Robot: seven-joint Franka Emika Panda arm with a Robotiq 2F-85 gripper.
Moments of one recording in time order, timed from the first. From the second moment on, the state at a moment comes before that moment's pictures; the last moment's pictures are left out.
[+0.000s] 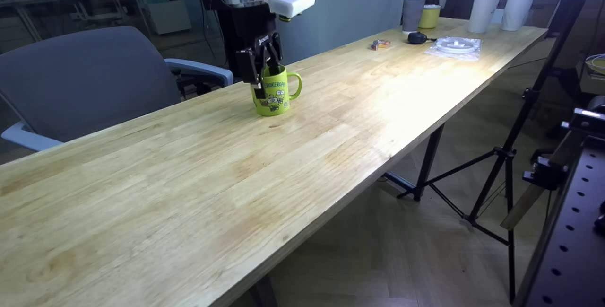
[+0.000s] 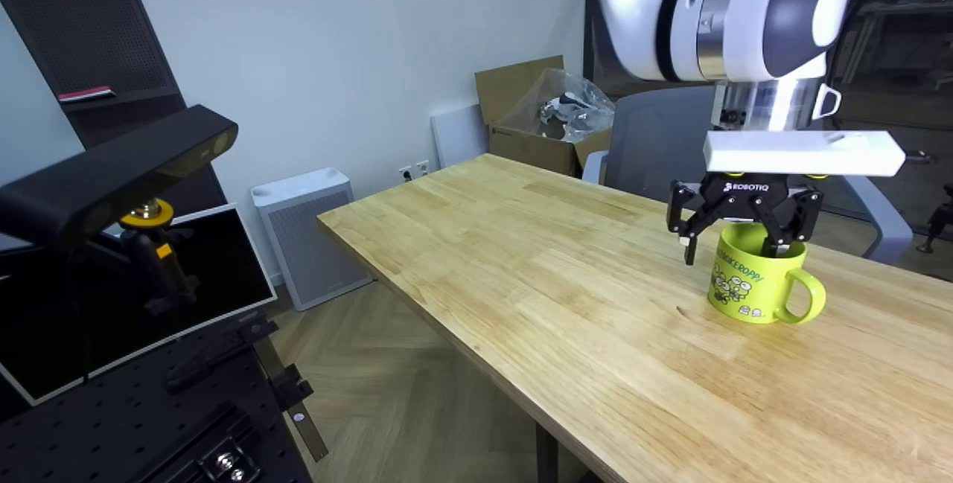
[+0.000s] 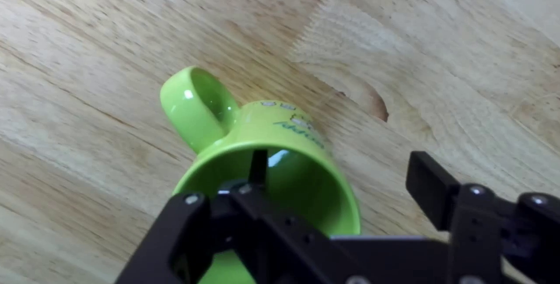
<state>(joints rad) -0.12 0.76 0.03 -1.75 -0.10 2.48 -0.56</state>
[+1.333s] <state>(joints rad) -0.12 0.78 0.03 -1.65 -0.10 2.40 -0.49</state>
